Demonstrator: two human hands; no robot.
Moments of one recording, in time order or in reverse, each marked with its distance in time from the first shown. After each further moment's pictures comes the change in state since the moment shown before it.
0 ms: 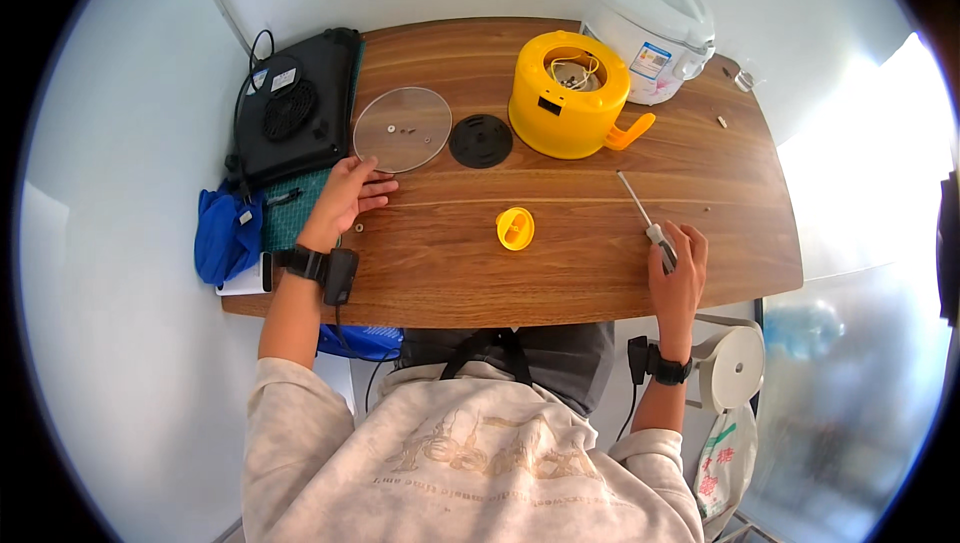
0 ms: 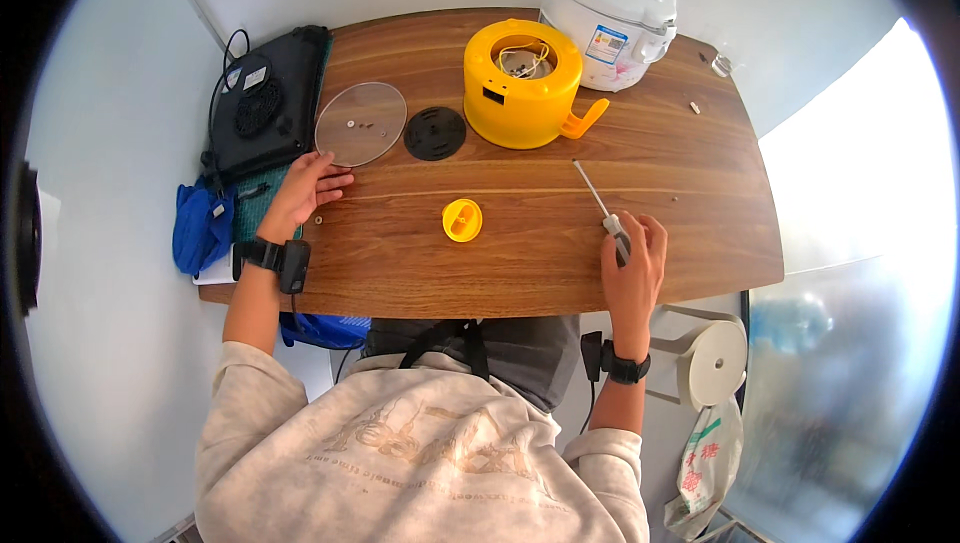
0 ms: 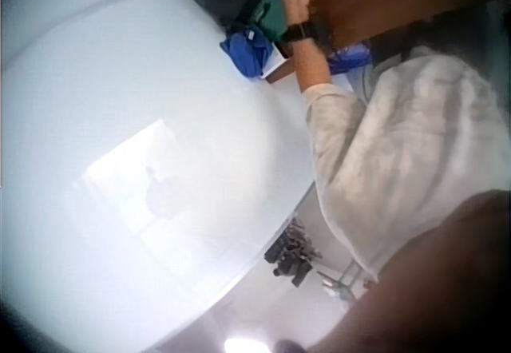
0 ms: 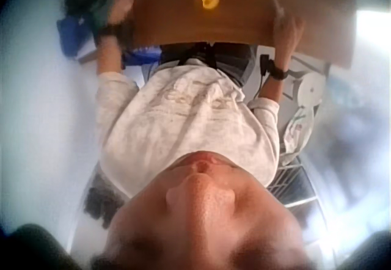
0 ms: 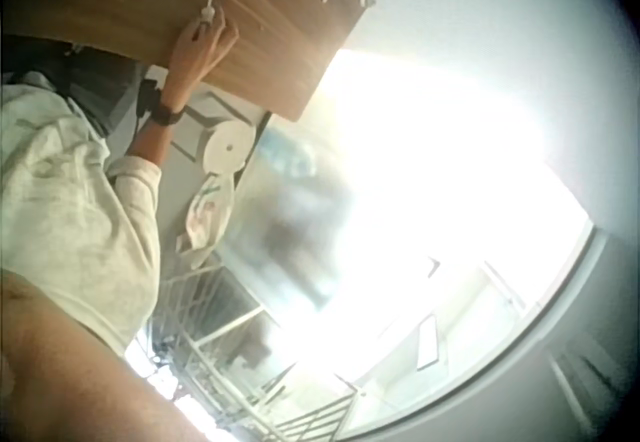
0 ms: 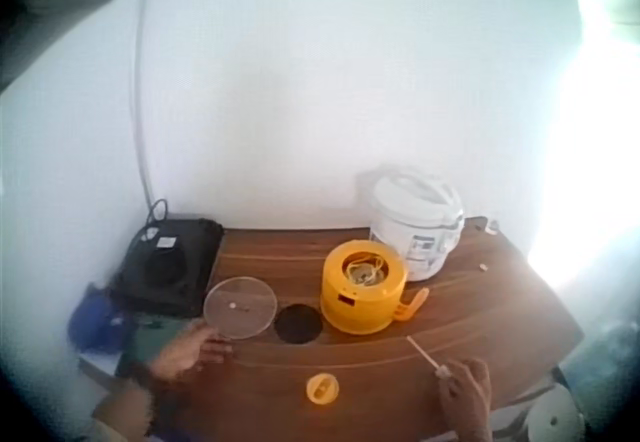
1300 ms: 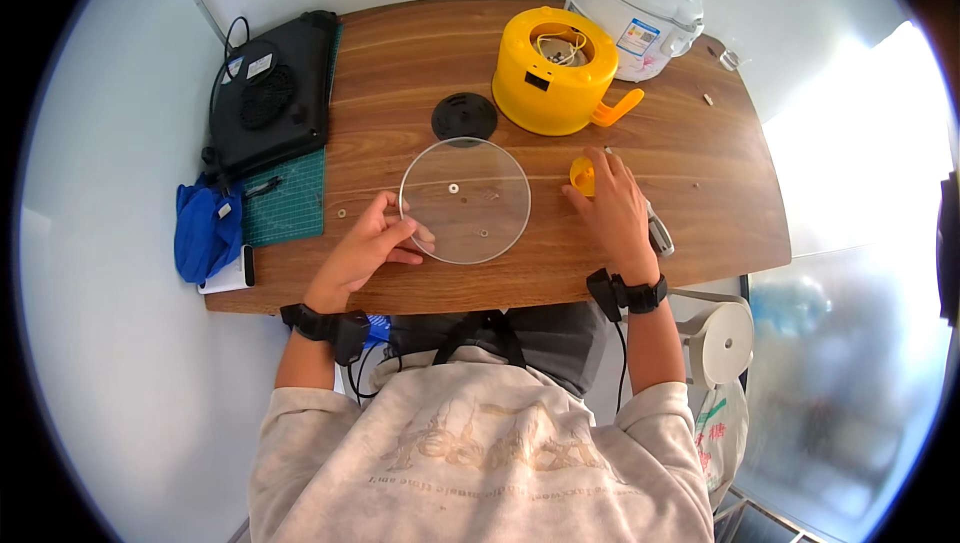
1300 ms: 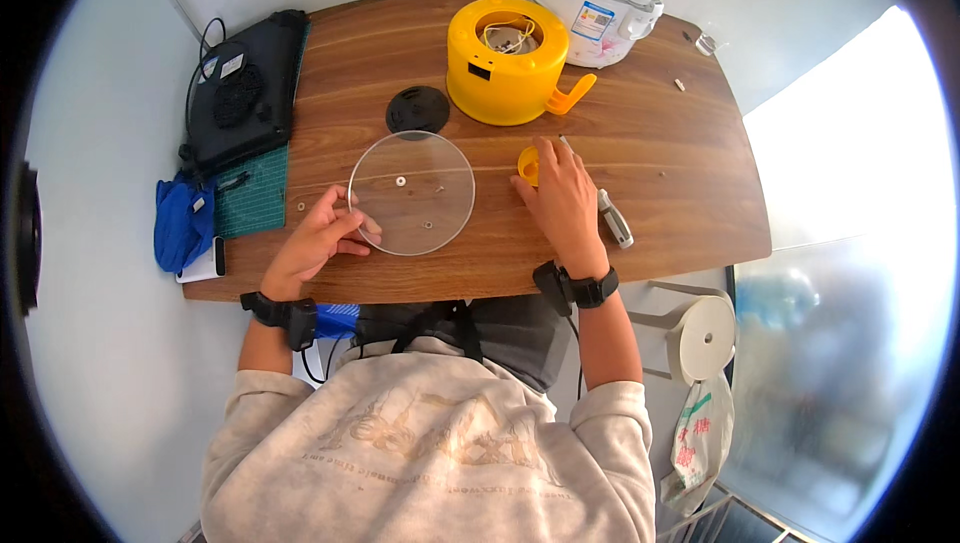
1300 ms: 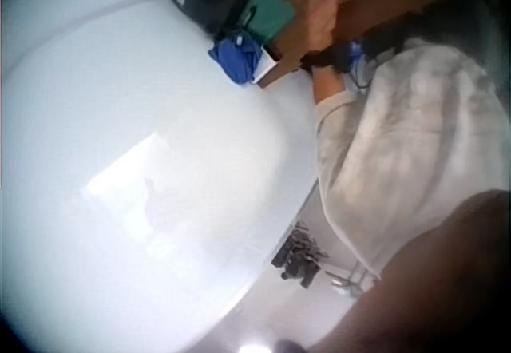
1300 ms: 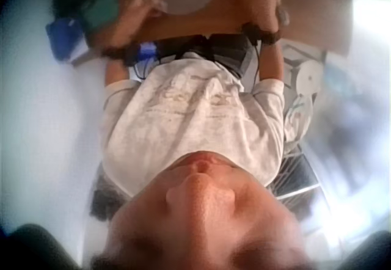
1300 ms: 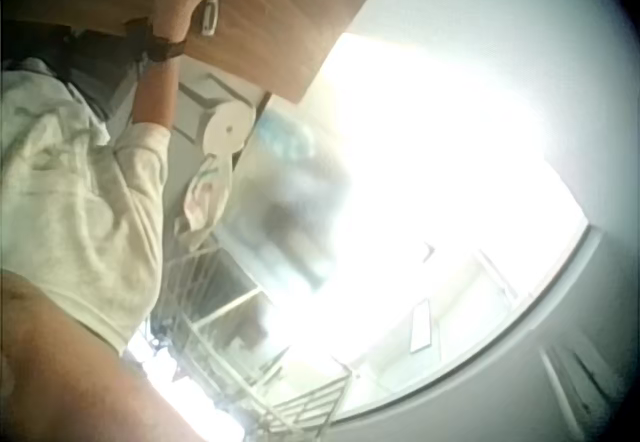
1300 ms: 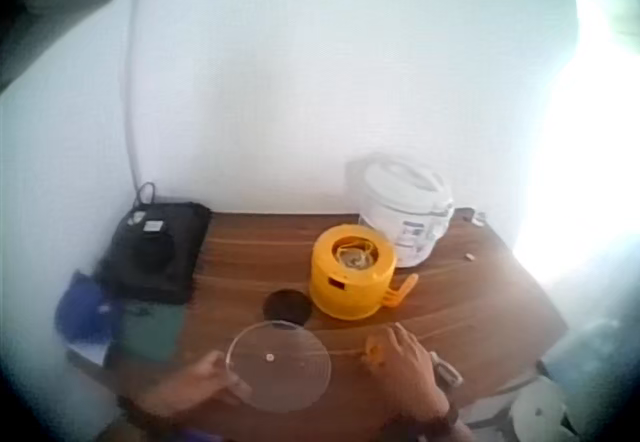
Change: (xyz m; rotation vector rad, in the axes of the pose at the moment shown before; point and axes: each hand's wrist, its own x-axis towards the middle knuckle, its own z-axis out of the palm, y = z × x) left_hand -0.091 -0.027 0.059 0.075 -0.393 -0.014; right_hand 0.046 -0.052 0.057 -0.091 -0.321 -0.231
